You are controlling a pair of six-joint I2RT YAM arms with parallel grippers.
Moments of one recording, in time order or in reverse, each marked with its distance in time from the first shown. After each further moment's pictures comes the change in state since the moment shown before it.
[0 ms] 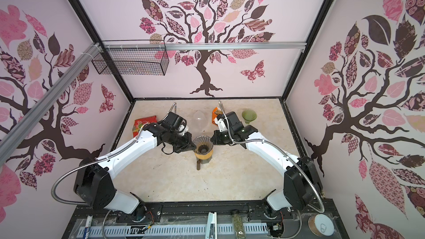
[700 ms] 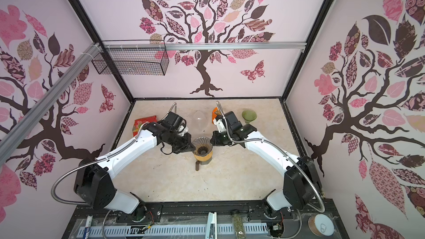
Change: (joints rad) left arm 0.006 -0.001 0.024 -0.066 0.007 0.019; right arm 0.017 0.006 0.044 -0.082 0.011 0.000
